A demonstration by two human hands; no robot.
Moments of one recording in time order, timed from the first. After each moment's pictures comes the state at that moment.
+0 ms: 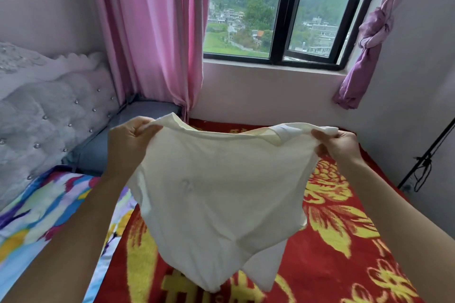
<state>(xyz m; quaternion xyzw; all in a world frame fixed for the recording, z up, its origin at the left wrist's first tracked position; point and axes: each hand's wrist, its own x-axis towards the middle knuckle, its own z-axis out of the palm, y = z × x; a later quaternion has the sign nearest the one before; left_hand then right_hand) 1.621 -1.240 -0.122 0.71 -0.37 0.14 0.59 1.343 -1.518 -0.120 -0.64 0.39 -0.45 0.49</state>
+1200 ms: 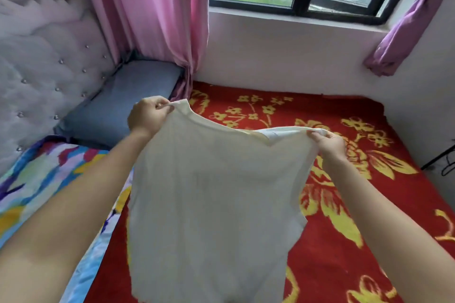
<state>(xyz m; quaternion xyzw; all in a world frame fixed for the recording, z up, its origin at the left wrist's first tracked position) 1.724 -1.374 -0.181 0.86 -0.28 0.02 0.42 1.433 -1.600 -0.211 -0.58 0.50 -0.37 0.53</state>
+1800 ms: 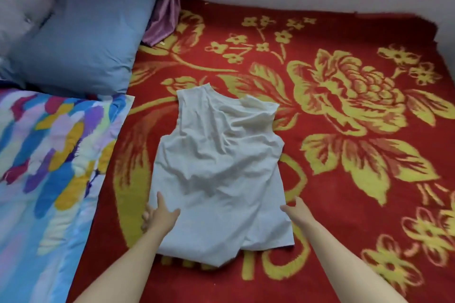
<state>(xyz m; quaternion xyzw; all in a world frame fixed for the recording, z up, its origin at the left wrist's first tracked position) 1.641 -1.310 -0.525 0.91 -0.05 -0.40 0.08 1.392 -1.545 -0.520 -0.58 0.64 0.13 0.49</state>
